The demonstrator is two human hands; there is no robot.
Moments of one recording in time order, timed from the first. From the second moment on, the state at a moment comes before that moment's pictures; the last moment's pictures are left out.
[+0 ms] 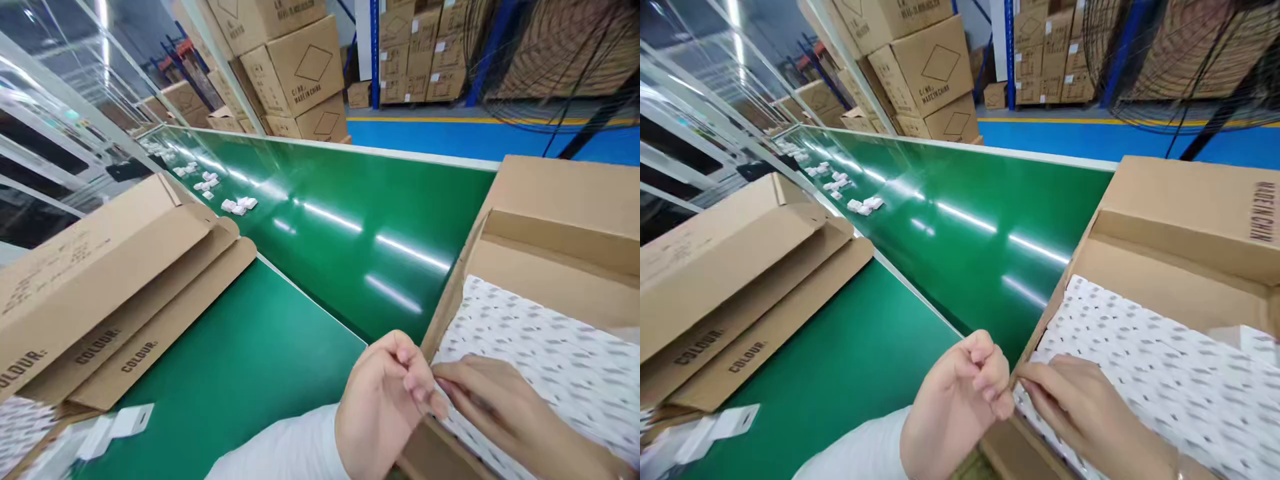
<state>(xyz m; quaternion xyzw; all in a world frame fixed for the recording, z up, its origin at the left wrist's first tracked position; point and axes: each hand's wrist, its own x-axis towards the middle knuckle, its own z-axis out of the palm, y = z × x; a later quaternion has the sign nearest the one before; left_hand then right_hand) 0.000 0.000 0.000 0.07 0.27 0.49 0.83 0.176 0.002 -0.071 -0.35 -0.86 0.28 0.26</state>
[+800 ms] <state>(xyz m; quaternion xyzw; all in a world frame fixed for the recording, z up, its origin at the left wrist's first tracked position) -0.003 -0.004 0.006 0.02 0.21 0.48 0.85 0.177 0.008 -0.066 -0.35 -0.86 0.29 0.22</state>
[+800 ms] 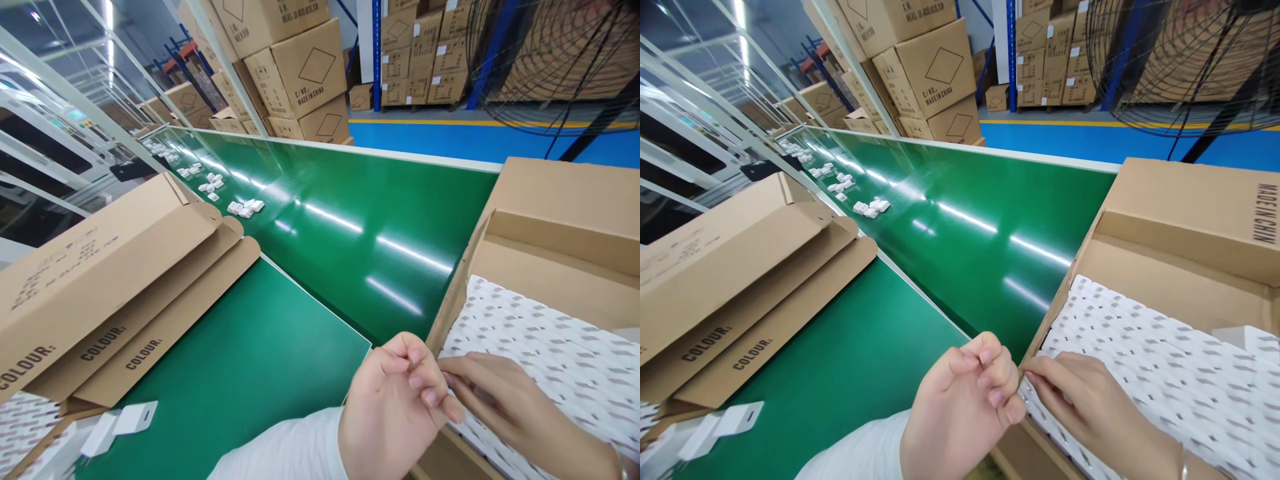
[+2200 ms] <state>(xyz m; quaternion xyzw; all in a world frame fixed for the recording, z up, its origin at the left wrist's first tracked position) -0.003 -0.016 0.013 0.13 0.19 0.50 0.83 0.171 0.010 -0.062 -0.40 -0.82 0.35 0.23</state>
